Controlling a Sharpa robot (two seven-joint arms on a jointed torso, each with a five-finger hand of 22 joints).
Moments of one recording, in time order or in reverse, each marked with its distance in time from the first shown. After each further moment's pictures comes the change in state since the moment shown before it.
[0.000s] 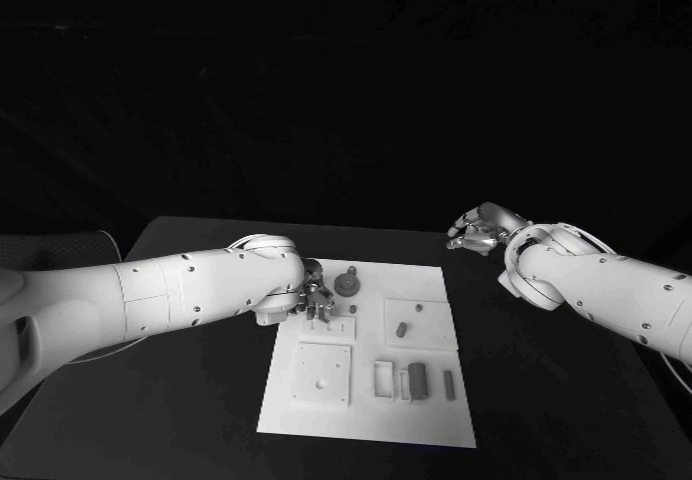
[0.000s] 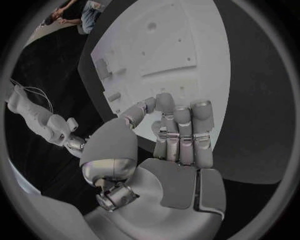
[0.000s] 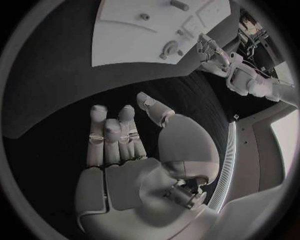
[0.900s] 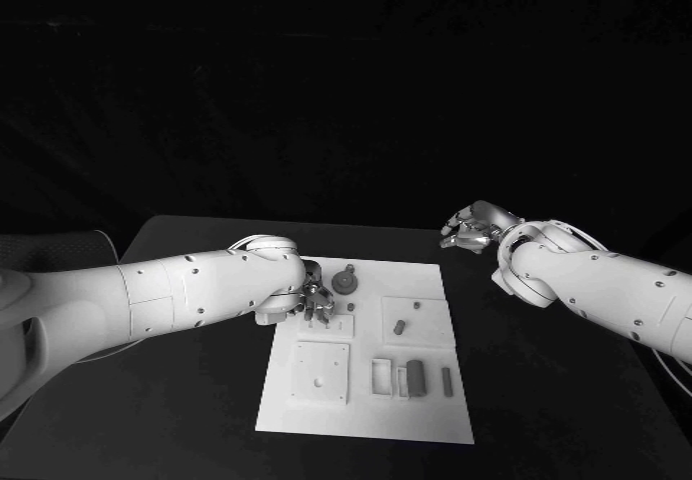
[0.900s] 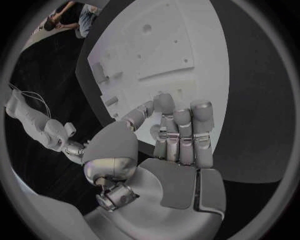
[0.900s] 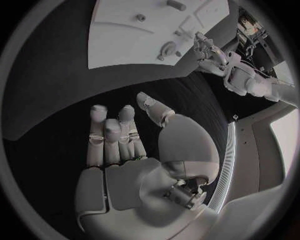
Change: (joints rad) left arm -0.014 0.021 0.000 -0.026 -0.027 0.024 -0.002; left_hand -0.052 0.050 -0.016 0.016 -0.101 0.000 0.000 0.000 0.000 0.003 -0.003 0.015 0.001 0.000 0.000 0.037 -0.024 0.000 -0.002 0.002 0.031 0.000; right arm 0.000 0.009 0.000 0.010 -0.005 0.005 -0.008; right_hand 0.000 0.000 0.000 0.000 0.000 0.000 0.000 0.000 -0.001 0.000 0.000 0.000 0.000 0.003 0.000 0.000 0.000 0.000 0.000 0.000 0.000 0.000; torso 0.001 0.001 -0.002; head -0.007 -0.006
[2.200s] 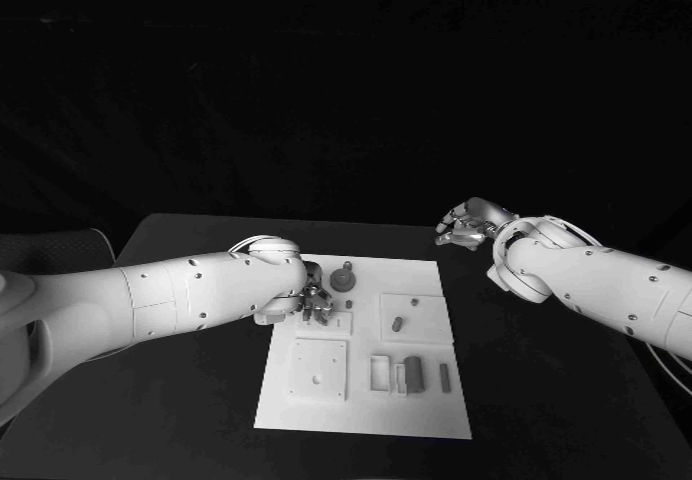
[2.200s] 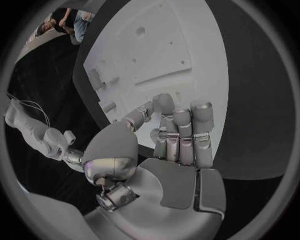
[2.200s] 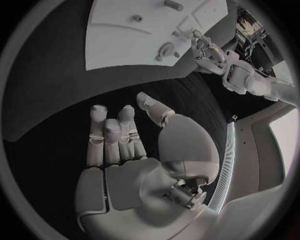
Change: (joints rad) left arm -0.013 0.018 0.000 -0.013 -0.063 0.024 0.004; left_hand -0.002 -0.001 0.000 0.005 -0.039 0.007 -0.007 0.000 0.002 0.005 -0.005 0.008 0.000 0.004 -0.004 0.009 -0.004 0.000 0.000 0.000 0.011 0.001; right arm 0.000 0.001 0.000 0.006 -0.001 0.006 -0.001; right_hand 0.000 0.000 0.000 0.000 0.000 0.000 0.000 0.000 0.000 0.000 0.000 0.000 0.000 -0.002 0.002 0.000 0.000 0.000 -0.001 0.001 0.000 0.001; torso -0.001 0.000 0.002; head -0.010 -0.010
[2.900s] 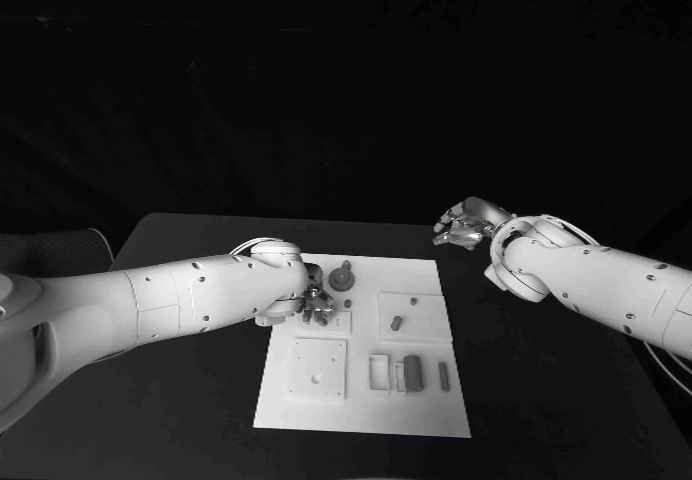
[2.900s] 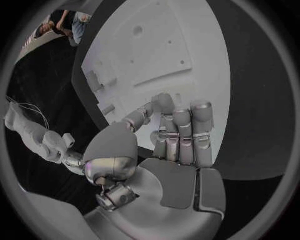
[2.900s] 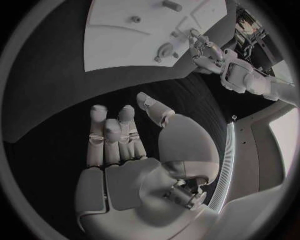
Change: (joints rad) left arm -0.013 0.015 0.001 -0.019 -0.021 0.003 0.009; left_hand -0.015 0.009 0.002 0.010 -0.010 0.002 -0.002 0.002 0.068 0.002 -0.002 0.000 0.000 0.000 0.000 0.004 -0.003 0.000 -0.005 -0.002 0.001 0.000; right arm 0.000 0.001 0.000 0.005 0.000 0.004 -0.001; right_hand 0.000 0.000 0.000 0.000 0.000 0.000 0.000 0.000 0.000 0.000 0.000 0.000 0.000 0.002 -0.001 0.000 0.000 0.000 -0.002 0.002 0.000 0.000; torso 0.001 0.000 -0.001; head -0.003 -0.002
